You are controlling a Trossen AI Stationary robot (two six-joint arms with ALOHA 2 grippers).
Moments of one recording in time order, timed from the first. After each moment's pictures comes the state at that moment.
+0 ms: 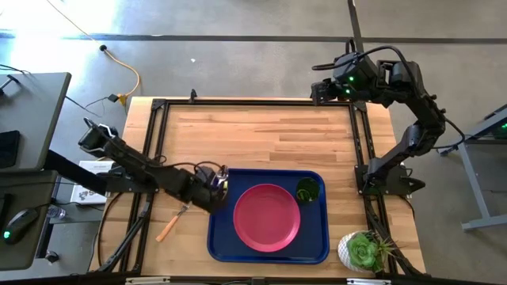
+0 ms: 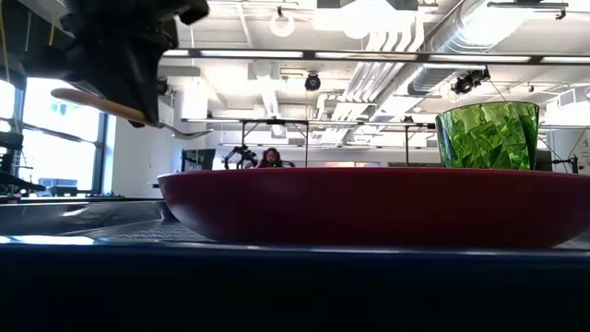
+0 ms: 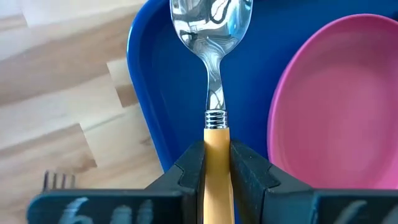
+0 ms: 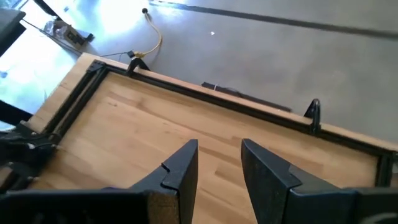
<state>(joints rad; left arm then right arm) -0.45 1.49 1.06 -0.86 -0.34 -1.67 -0.25 1.55 2.29 -1.57 0.45 0.79</state>
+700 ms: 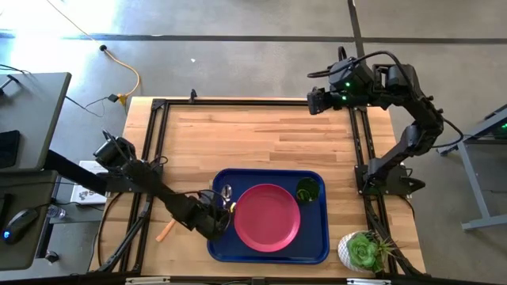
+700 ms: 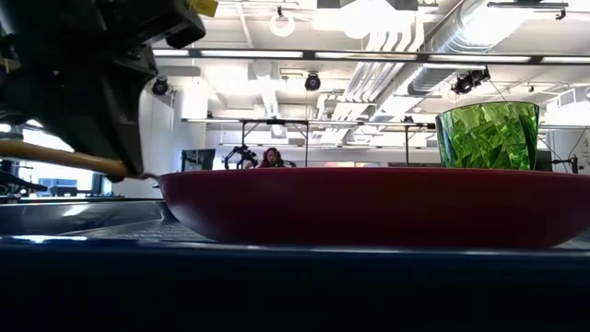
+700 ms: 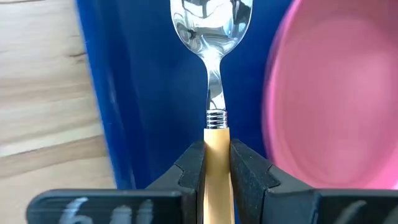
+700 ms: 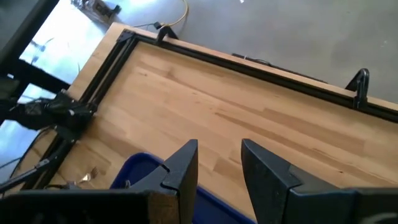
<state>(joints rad) -0.61 1.72 1.06 -0.63 -0.40 -1.99 -0.20 1.56 2.29 -1.57 0.31 0.83</state>
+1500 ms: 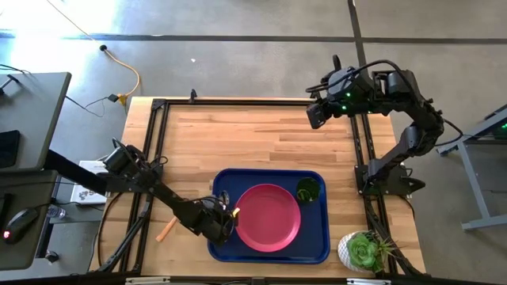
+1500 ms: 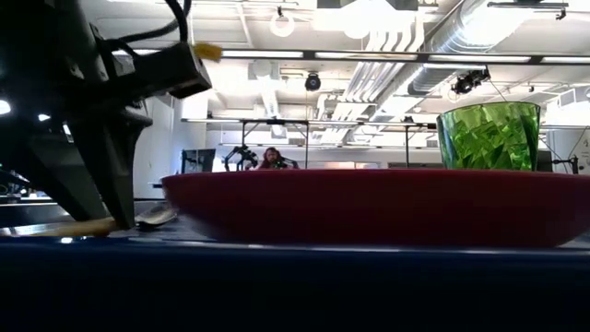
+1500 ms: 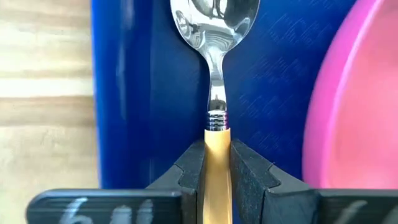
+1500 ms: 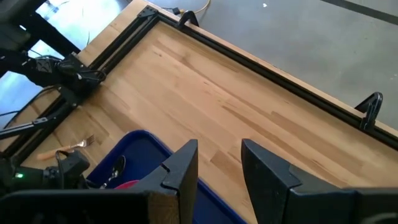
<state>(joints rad) -0.61 1.85 1.07 -0.56 -0.33 -2.20 -0.11 1.56 2.29 -1.57 0.32 0.69</state>
